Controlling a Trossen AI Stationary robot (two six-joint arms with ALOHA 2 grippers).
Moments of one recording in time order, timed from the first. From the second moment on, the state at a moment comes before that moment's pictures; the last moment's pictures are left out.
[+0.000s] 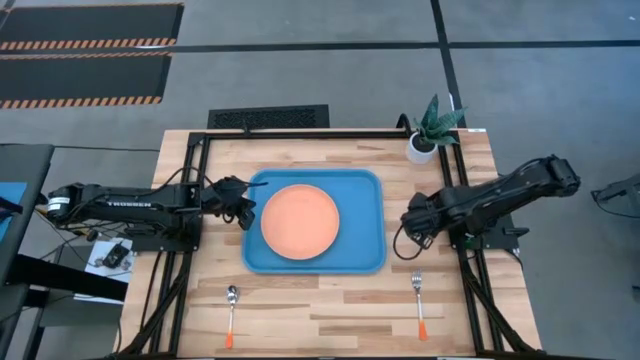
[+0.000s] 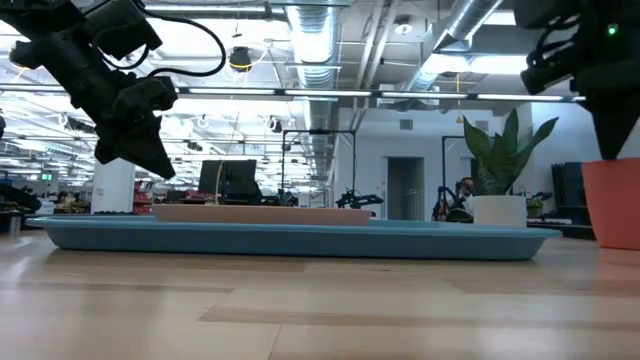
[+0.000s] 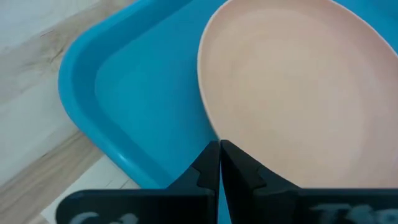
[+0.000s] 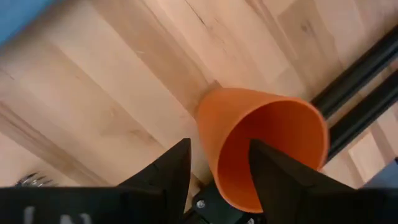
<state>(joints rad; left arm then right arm) 0.16 0.82 0.38 -0.38 -0.19 -0.55 0.23 1.20 0.87 -1.40 0.20 0.92</state>
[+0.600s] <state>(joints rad) 0.22 0.82 0.38 -0.32 -0.14 -0.43 0.11 1.20 0.92 -1.32 0.21 0.74</state>
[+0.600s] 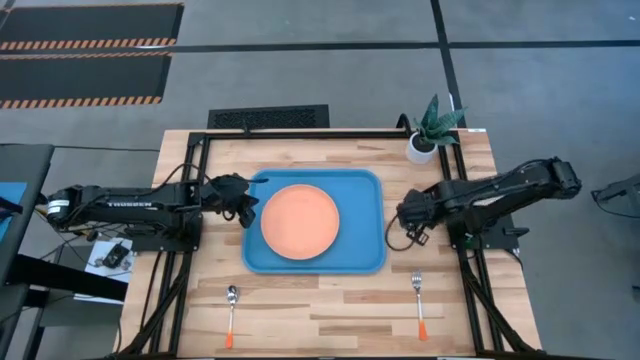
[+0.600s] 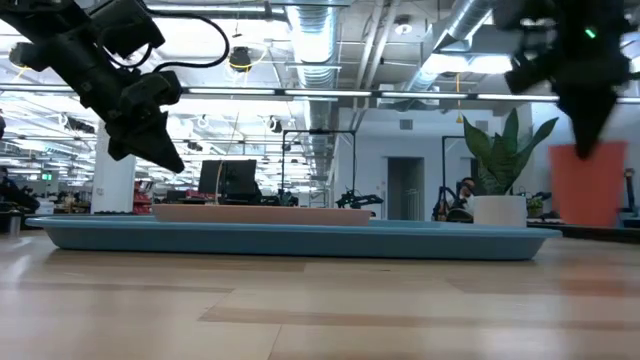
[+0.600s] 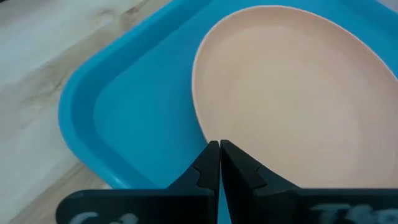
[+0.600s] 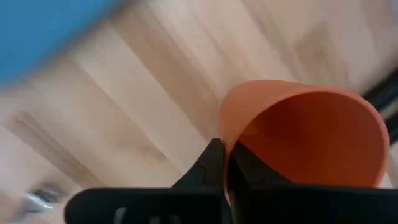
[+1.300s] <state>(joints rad) 0.28 0.82 0.38 -0.17 -0.04 -0.32 -0.21 1.77 1.42 -0.94 0.08 -0.15</state>
